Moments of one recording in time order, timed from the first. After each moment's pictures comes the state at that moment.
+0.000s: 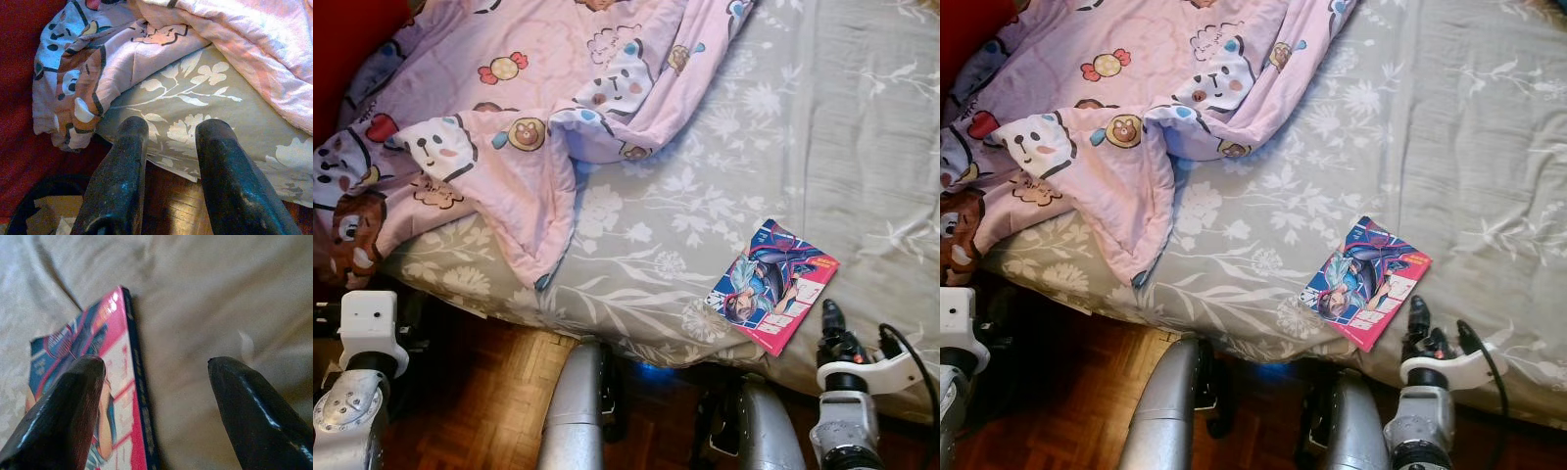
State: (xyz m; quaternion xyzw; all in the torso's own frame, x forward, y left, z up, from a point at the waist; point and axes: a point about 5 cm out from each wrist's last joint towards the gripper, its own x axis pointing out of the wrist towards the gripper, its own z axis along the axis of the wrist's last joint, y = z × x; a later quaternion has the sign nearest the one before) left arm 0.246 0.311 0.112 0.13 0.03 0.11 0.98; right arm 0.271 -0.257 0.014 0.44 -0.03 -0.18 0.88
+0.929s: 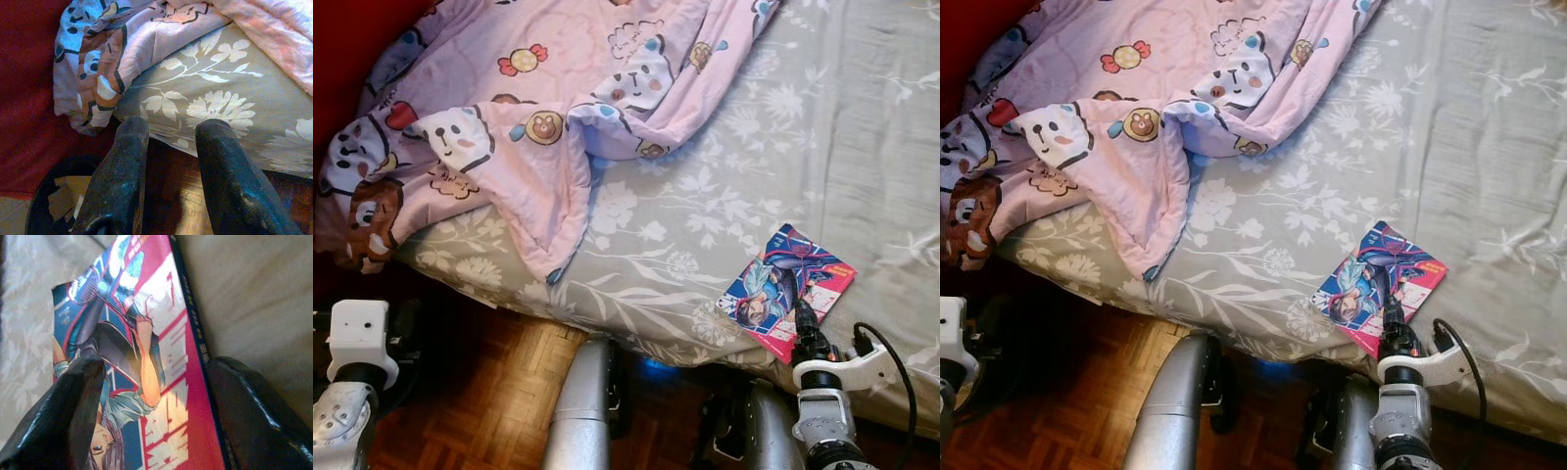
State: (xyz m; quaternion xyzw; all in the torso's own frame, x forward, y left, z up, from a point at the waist) left arm 0.231 0.315 0.113 0.15 0.03 0.10 0.98; right arm 0.278 -0.233 0.007 0.48 -0.01 -0.15 0.87
